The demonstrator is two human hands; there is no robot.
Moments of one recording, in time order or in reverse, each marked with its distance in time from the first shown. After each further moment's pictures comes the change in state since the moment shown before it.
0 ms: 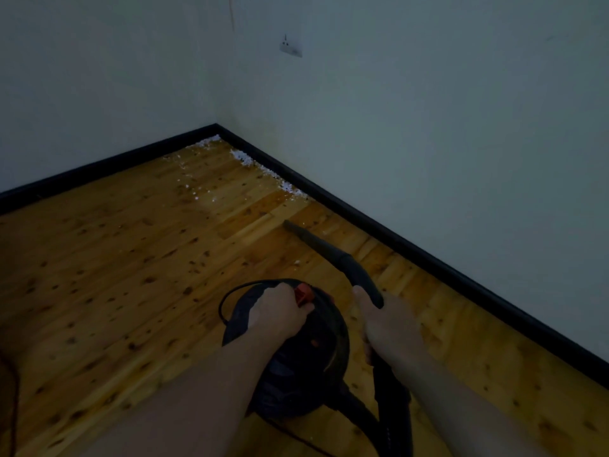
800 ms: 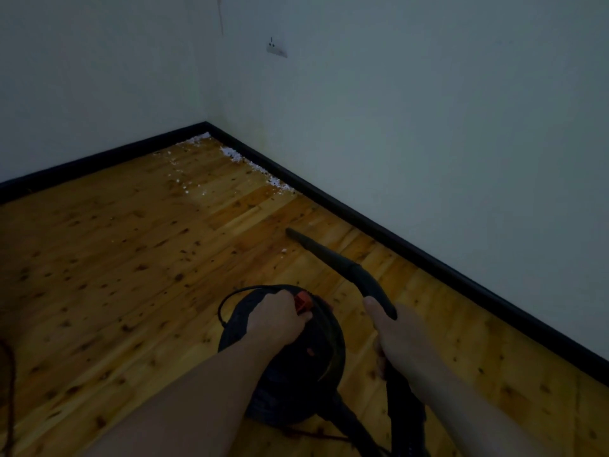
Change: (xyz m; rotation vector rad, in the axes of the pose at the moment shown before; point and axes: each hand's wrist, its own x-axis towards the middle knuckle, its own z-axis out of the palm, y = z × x) left_hand -0.070 0.010 0.035 0.091 -0.041 0.087; right_hand -0.076 0.048 -0.043 0.076 0.001 0.093
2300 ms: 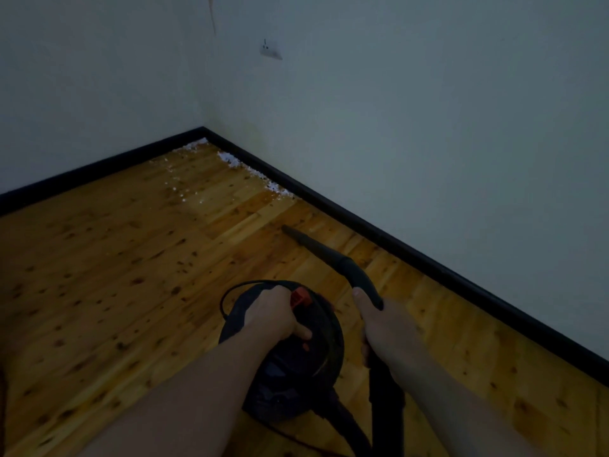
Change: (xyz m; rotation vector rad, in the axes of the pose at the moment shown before) left_hand 0.038 0.014 -0.026 -0.007 -0.139 -0.063; right_hand 0.041 -0.023 0.009 0.027 0.007 -0.010
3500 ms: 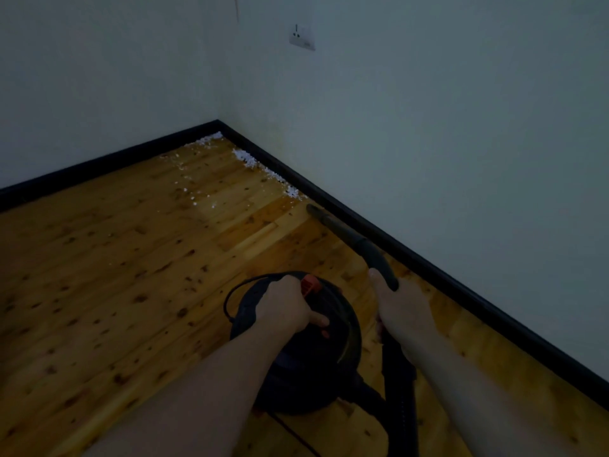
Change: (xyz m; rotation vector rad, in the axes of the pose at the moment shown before) left_hand 0.117 -0.016 -0.073 -0.141 0.059 -0.054; right_hand 0.159 -0.077 0.056 -0.085 0.078 -0.036
